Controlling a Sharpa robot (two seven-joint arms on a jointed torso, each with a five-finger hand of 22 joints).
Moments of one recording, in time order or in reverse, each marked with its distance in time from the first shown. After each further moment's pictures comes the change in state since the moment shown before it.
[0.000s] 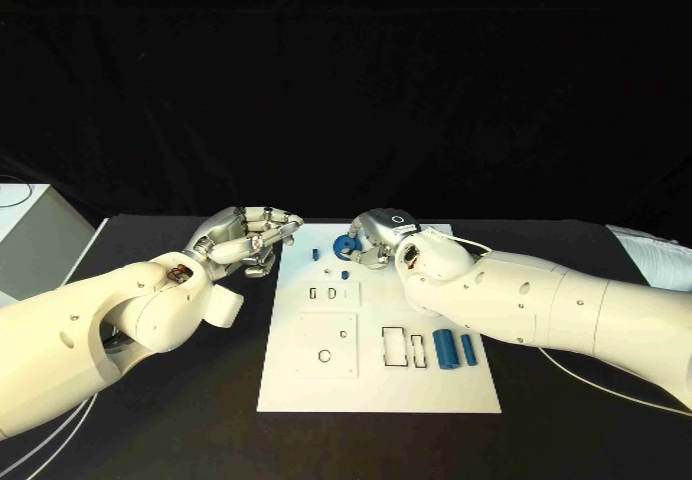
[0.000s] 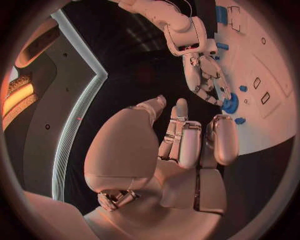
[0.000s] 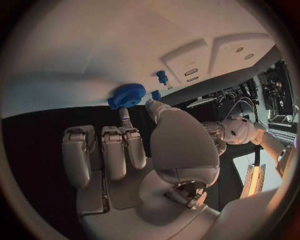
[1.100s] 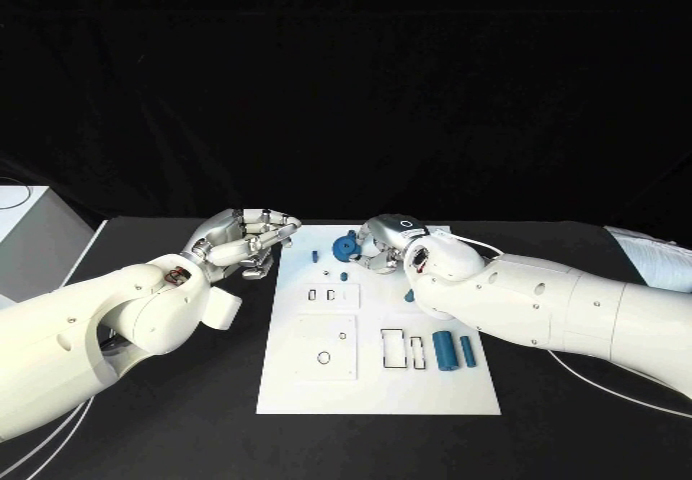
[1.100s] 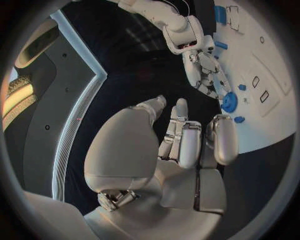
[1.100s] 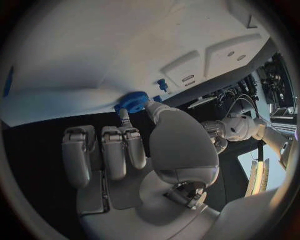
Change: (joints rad) left arm 0.000 -0.005 0.000 0.000 -0.005 -0.001 -0.003; left_hand 0.000 0.000 0.000 0.000 0.000 0.000 0.000 0.000 0.000 0.000 0.000 0.000 -0.001 0.000 0.000 0.000 0.000 0.000 0.000 0.000 0.000 0.000; right arm 0.001 -0.050 0.001 0.041 0.043 0.046 0.008; right_hand -0.008 -0.002 0.006 0.000 0.000 0.000 0.000 -0.003 0.001 0.000 0.000 0.000 0.000 0.000 0.000 0.000 0.001 0.000 0.000 0.000 0.000 0.000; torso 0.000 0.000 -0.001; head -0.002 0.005
